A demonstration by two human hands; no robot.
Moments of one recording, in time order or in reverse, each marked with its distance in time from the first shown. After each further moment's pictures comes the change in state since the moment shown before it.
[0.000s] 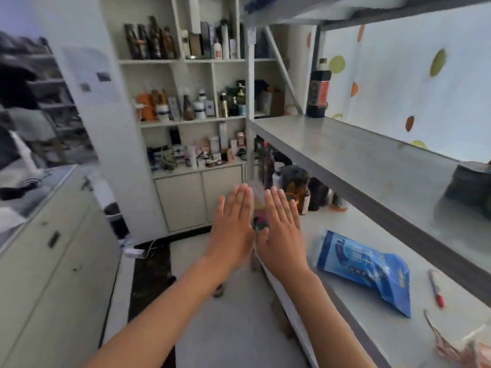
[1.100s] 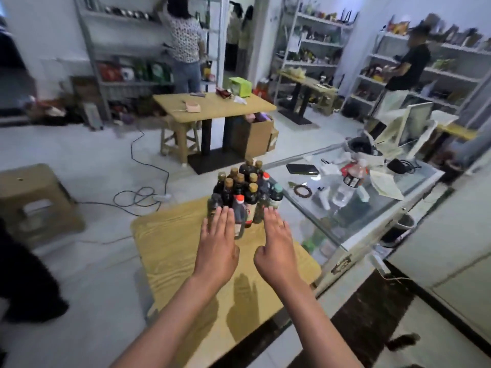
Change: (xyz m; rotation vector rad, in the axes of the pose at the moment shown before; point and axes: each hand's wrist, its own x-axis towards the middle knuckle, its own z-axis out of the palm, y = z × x) left_hand -0.715 -0.517 -0.187 0.238 0.161 -1.344; right_hand -0.276 -0.789 0.266 0.577 -0.671 -0.910
